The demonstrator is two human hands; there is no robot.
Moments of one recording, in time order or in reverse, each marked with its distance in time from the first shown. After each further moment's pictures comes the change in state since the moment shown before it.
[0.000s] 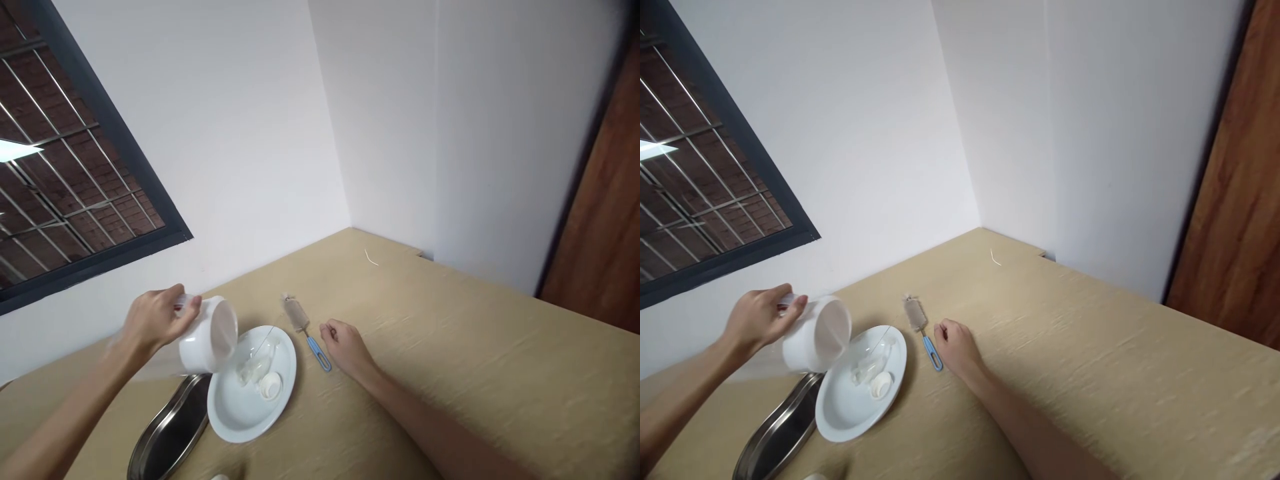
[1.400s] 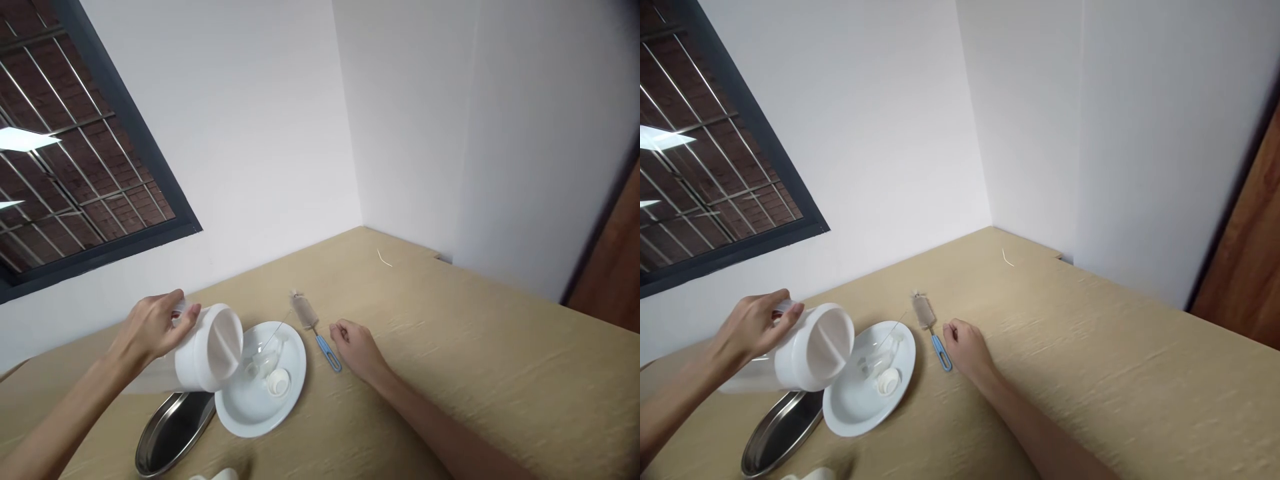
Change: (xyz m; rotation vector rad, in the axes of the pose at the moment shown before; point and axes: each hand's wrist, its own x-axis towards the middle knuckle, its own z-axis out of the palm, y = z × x) left_hand -0.027 -0.020 0.009 -0.117 -0.048 0.036; right_hand 0.001 0.005 0.001 0.032 -0.024 0.008
